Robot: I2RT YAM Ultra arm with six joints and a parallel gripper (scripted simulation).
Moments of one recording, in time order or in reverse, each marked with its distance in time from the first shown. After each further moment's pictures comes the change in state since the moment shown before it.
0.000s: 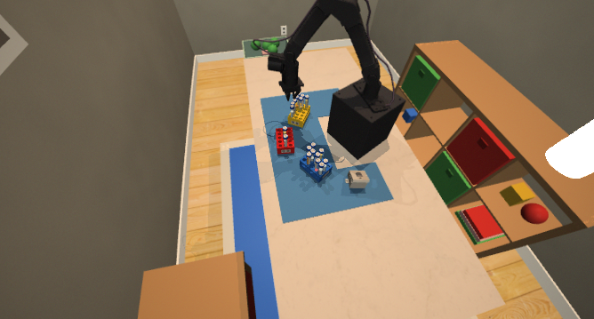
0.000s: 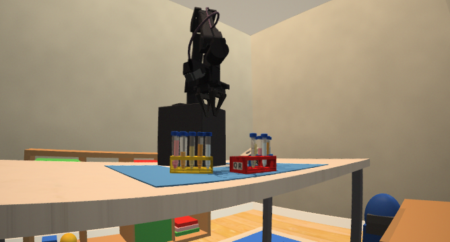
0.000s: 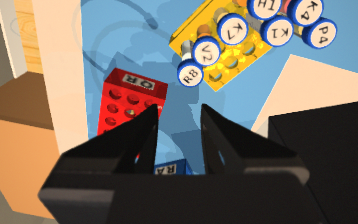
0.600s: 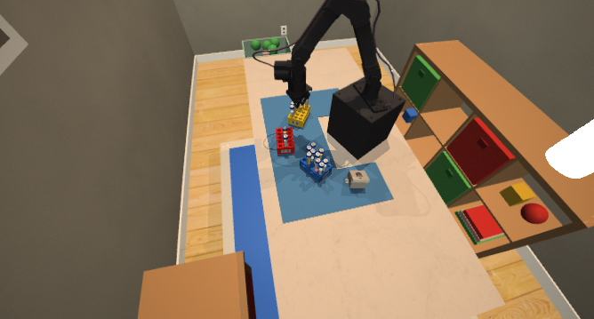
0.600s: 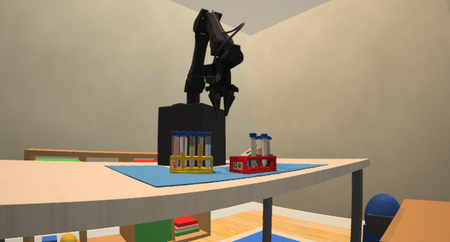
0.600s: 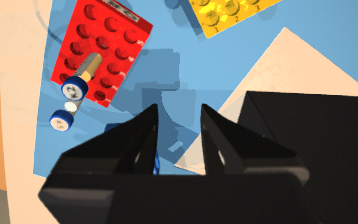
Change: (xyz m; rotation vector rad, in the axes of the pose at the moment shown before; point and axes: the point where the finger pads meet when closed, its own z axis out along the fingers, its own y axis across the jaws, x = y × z) arm 0.070 -0.012 -0.012 0.043 0.039 -0.279
